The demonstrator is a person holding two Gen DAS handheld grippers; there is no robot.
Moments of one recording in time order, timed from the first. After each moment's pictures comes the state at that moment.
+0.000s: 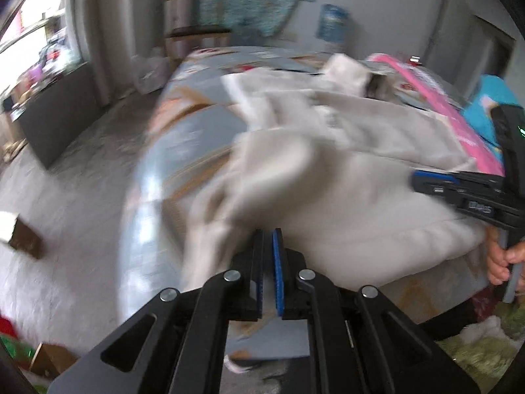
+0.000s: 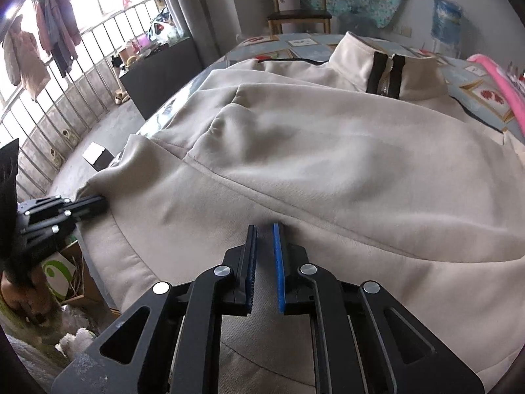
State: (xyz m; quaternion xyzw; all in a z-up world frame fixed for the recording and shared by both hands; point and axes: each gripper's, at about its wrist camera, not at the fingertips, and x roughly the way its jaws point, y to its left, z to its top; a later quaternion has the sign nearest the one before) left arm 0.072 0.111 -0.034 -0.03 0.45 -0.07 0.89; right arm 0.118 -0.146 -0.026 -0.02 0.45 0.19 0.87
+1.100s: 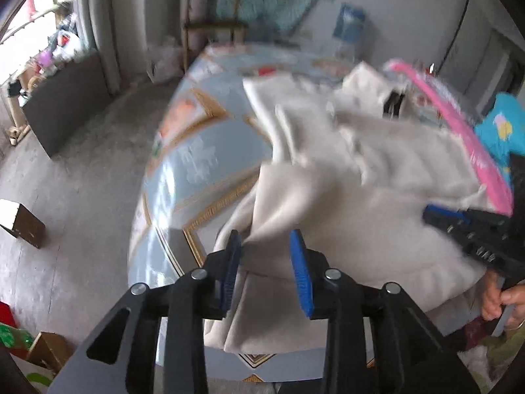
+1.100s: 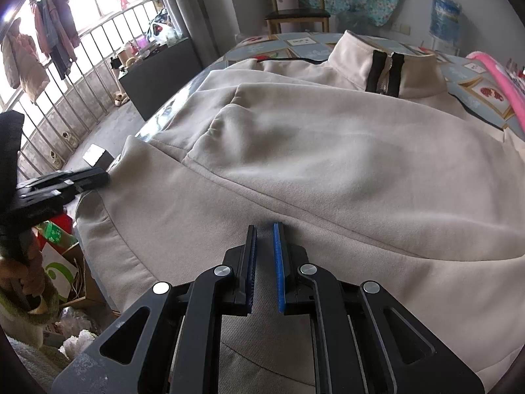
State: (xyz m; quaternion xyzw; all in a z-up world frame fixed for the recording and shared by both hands) left arm 0.110 0.114 -0.028 -0.04 0.48 -0.07 0.88; right arm 0.121 -0.146 -0.026 -0.01 0.45 0.18 0.87
